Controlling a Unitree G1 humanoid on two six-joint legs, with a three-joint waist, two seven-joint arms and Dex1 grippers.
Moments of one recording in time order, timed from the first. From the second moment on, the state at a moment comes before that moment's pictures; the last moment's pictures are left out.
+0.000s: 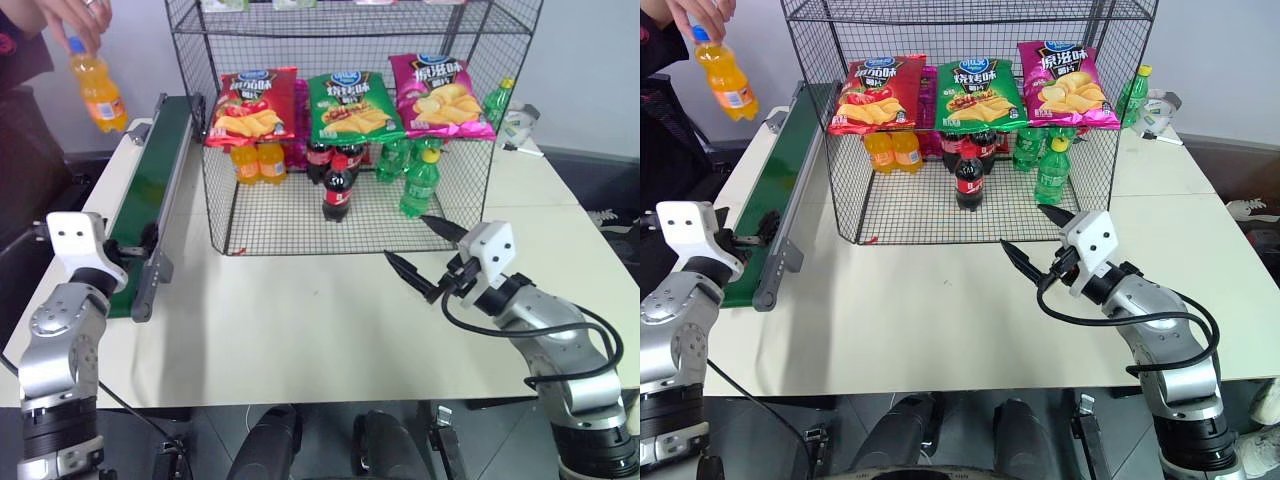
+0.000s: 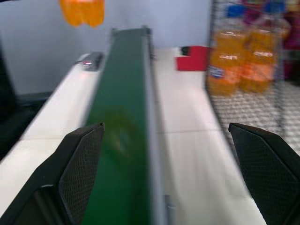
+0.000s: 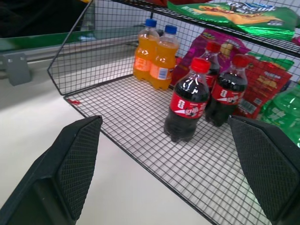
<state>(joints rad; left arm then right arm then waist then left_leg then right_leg) -0.17 0.52 0.45 -0.06 -0.39 0.36 -0.26 -0.09 -0.54 -0.10 -0.46 0.37 0.32 0.59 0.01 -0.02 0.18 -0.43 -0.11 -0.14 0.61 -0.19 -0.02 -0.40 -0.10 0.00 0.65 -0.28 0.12</state>
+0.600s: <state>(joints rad) -0.14 0.51 0.53 -0.01 -0.30 0.32 -0.13 -0.13 -0.52 -0.05 -0.44 0.38 0.32 0.60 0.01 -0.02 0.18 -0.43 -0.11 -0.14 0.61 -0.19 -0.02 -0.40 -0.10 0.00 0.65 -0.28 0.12</state>
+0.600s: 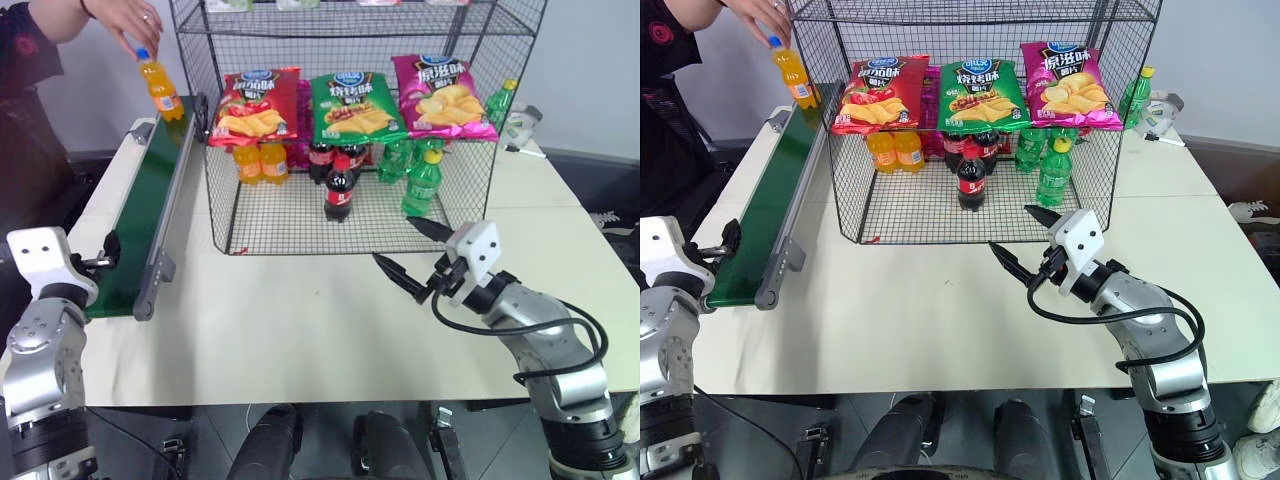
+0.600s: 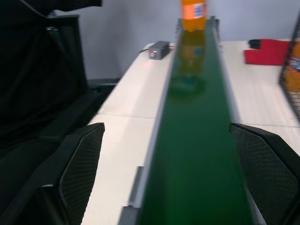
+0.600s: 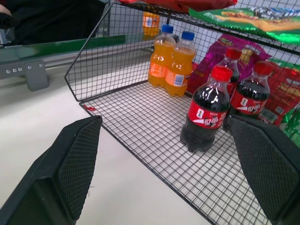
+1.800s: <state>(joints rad) -0.20 0.52 0.50 0.07 -0.21 0.21 -0.08 -0.23 -0.49 -0.05 -0.34 0.36 0.28 0.62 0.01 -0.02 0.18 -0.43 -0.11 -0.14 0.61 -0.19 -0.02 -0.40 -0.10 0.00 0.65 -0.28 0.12</state>
